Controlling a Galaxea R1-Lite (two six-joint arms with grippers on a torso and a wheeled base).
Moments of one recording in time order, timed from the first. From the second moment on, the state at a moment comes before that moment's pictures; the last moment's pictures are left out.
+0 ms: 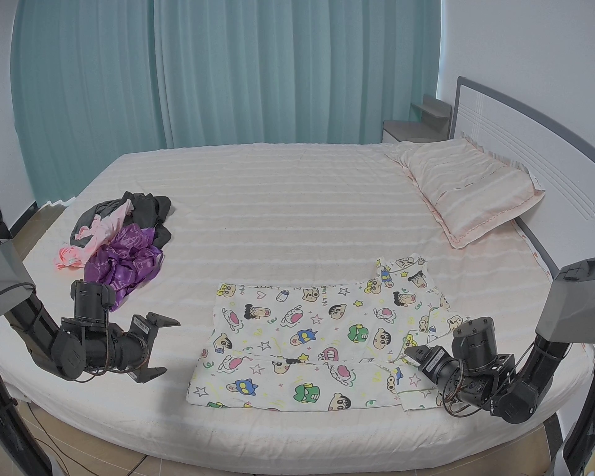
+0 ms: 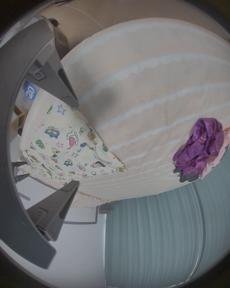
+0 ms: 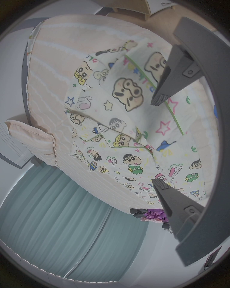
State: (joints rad) left arm -0.02 1.93 -0.50 -0.67 -0.35 -1.21; right arm 0.49 2.07 -0.34 -1.03 -0.24 1.11
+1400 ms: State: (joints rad) left arm -0.31 2.17 -0.45 -0.90 -0.38 -0.53; right arm 0.51 2.03 -0.23 -1.12 -0.23 1.06
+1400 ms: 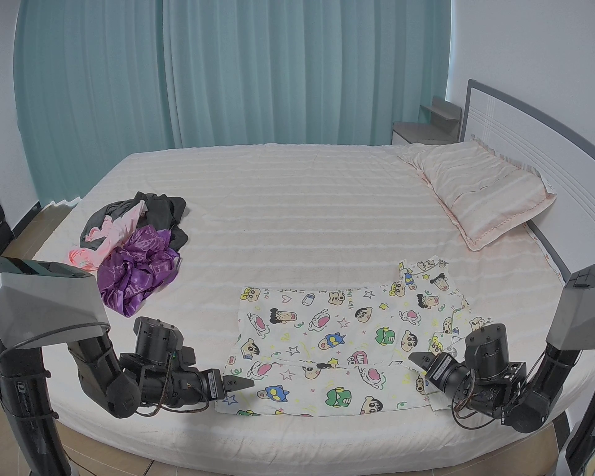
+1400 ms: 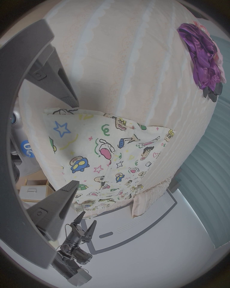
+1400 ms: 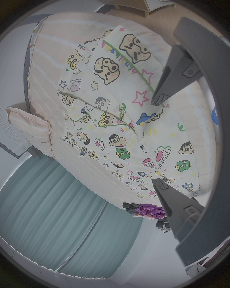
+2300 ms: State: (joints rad) left arm -0.32 2.20 -0.43 -0.88 -0.30 -0.46; right arm 0.50 2.02 -0.23 -1.12 -0.23 1.06
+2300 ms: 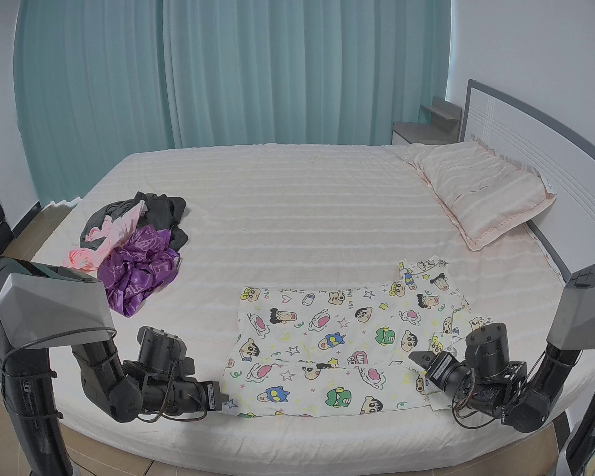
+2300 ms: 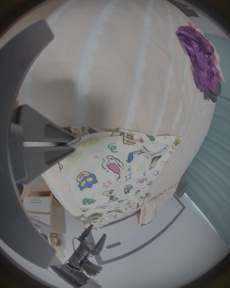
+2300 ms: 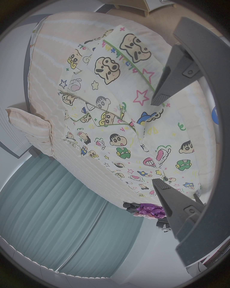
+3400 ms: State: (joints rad) left arm -0.30 2.10 -0.37 -0.81 -0.27 -0.56; right arm 0.50 2.02 -0.23 -1.12 -0.23 1.06
